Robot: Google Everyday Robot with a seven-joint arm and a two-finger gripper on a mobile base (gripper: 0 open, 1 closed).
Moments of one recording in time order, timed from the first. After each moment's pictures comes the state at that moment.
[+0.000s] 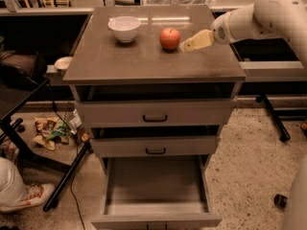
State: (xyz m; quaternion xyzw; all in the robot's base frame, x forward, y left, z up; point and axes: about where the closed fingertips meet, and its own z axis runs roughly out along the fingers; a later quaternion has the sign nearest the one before) arm 0.774 -0.170 0.895 -0.32 0.82 0.14 0.46
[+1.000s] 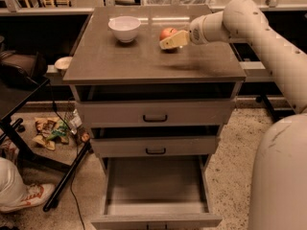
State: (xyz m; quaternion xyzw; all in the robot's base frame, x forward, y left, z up) arm 0.832 -0.108 0.872 -0.31 0.80 0.17 0.49
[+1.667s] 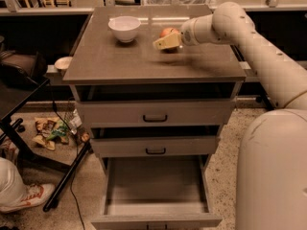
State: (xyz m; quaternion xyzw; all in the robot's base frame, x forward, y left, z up) arm 0.855 -0.081 0.857 -0.31 0.79 0.18 0.49
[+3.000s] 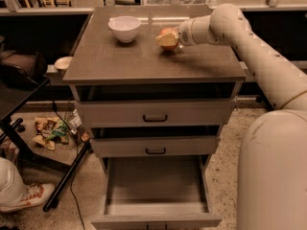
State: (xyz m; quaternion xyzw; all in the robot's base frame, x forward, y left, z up) arm 0.855 -0.071 0.861 -0.32 0.78 0.19 0.51
